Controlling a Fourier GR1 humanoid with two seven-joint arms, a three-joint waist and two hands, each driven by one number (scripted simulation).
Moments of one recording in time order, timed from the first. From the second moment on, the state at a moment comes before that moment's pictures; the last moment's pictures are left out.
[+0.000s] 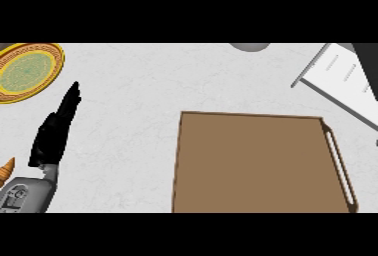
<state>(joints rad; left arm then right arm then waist) -0.18 0.40 -0.11 -1.44 -0.01 0.21 0.06 -1.44 -0.47 -0.04 -0.33 1.22 -0.33 0.94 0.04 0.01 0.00</state>
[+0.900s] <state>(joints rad) -0.16 0.39 -0.07 -1.44 -0.03 0.19 0.05 -1.33 -0.65 -0.07 -0.25 1.22 -0.21 0.73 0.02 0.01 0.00</state>
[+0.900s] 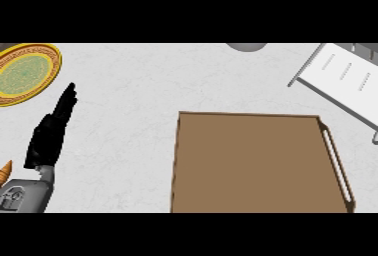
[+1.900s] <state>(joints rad) -0.16 0.37 -0.04 -1.46 -0.06 0.17 0.08 -1.14 -0.63 -0.31 -0.37 0.95 -0.45 0.62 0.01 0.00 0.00</state>
